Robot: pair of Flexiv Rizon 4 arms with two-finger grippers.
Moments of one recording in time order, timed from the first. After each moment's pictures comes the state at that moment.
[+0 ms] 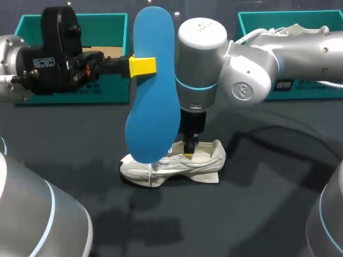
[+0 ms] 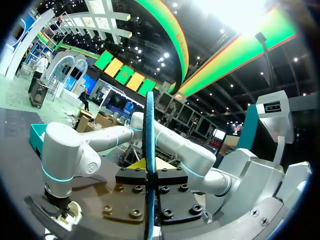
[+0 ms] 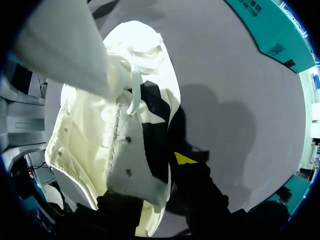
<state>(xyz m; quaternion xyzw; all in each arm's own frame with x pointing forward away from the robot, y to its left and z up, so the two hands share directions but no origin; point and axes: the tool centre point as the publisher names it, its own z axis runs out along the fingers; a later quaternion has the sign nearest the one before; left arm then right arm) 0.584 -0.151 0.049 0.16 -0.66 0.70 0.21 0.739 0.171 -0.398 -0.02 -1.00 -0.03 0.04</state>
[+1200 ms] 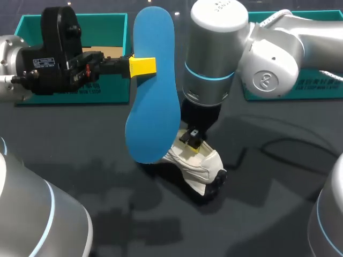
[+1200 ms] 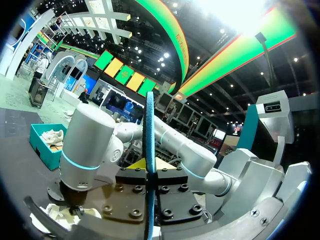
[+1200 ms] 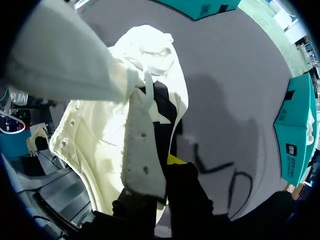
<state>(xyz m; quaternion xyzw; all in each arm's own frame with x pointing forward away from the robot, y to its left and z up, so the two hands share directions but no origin) 0.584 -0.151 0.049 0.16 -0.66 0.70 0.21 0.688 0.158 -0.319 -0.35 -0.93 -0.02 0.04</state>
